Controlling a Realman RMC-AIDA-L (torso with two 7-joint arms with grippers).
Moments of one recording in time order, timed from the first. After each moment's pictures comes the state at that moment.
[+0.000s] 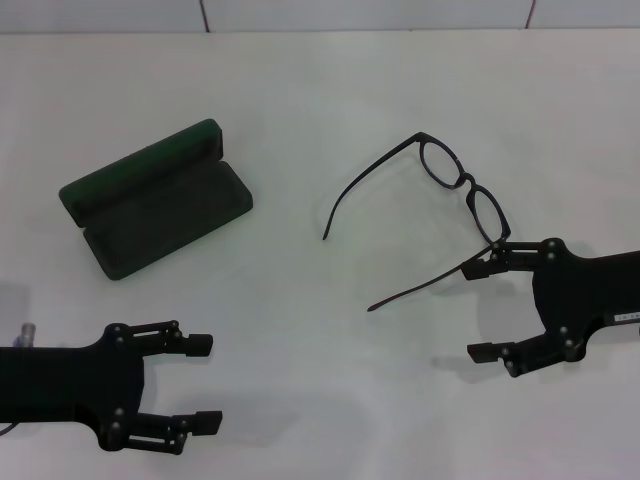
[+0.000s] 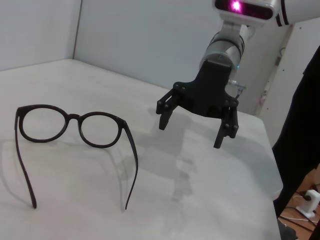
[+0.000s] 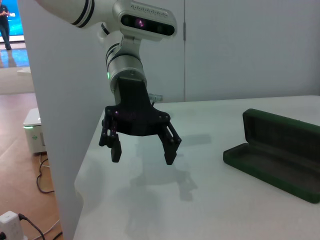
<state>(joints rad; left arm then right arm) -0.27 -1.98 0.89 0.66 1.95 1.80 -1.17 0.56 1.93 -1.23 -0.56 -1.70 -1.58 1.05</state>
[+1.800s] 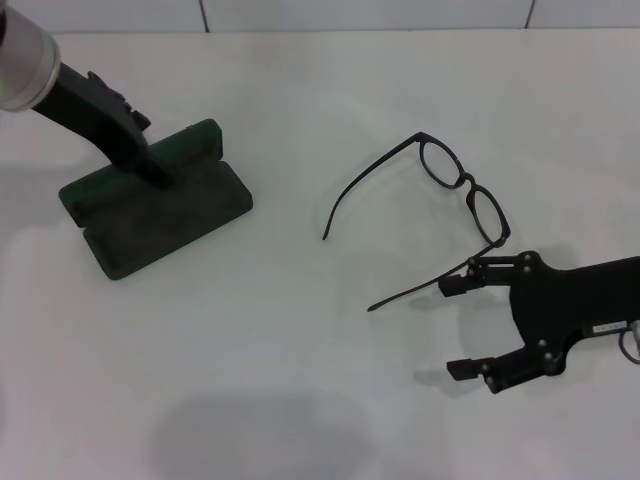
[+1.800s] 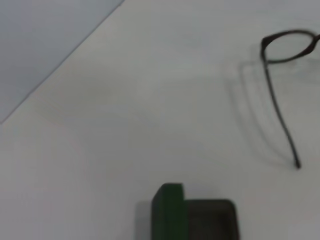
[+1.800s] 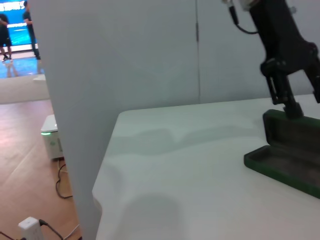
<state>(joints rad) -0.71 -2.03 1.05 1.31 2.67 1.64 -2.16 0.58 1.96 -1.23 -0.56 -1.73 -1.59 1.09</state>
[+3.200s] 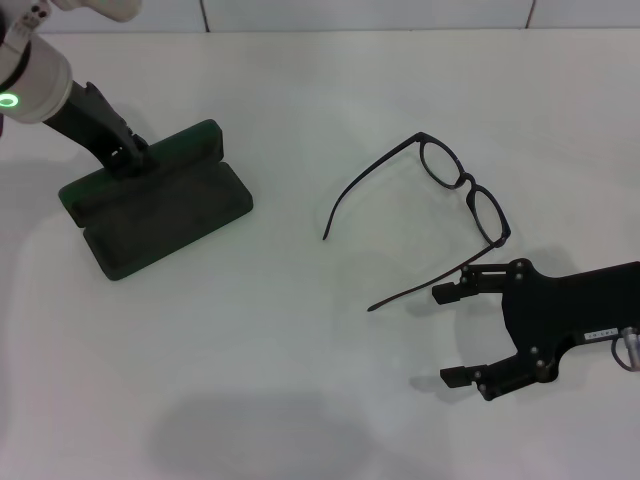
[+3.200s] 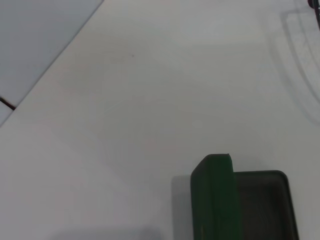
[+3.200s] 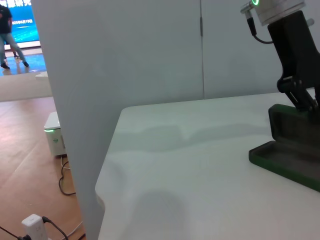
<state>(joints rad) -0.74 -2.04 1.08 1.14 2.77 1.47 -2.09 0.58 1.98 -1.23 -0.56 -1.75 -1.58 1.09</state>
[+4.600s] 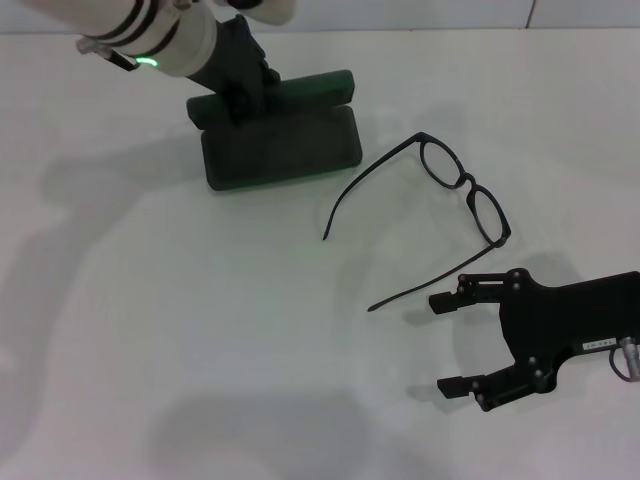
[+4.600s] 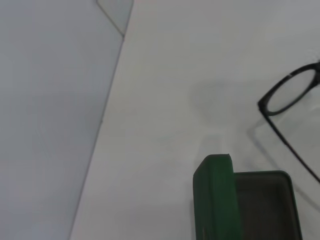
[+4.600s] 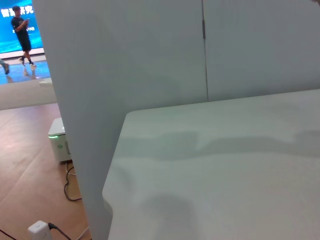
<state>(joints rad) -0.82 -2.09 1.30 1.09 2.64 1.18 -1.85 0.56 1.99 -1.23 -0.56 -1.75 -1.59 1.10</state>
